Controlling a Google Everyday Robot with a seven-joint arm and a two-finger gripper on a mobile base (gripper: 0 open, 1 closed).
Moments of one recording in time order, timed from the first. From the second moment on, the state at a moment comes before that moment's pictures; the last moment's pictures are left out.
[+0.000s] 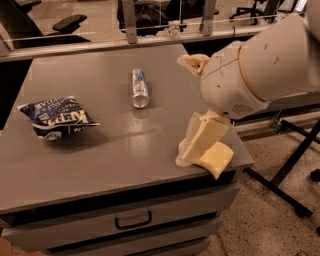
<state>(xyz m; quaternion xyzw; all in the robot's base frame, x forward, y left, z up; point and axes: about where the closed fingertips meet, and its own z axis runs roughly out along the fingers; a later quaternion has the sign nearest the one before) 0.438 -0.040 0.971 -0.69 0.62 0.05 0.38</state>
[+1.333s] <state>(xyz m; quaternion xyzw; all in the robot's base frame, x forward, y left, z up) 0.502 0.042 0.905 -0.69 0.56 0.08 0.45</state>
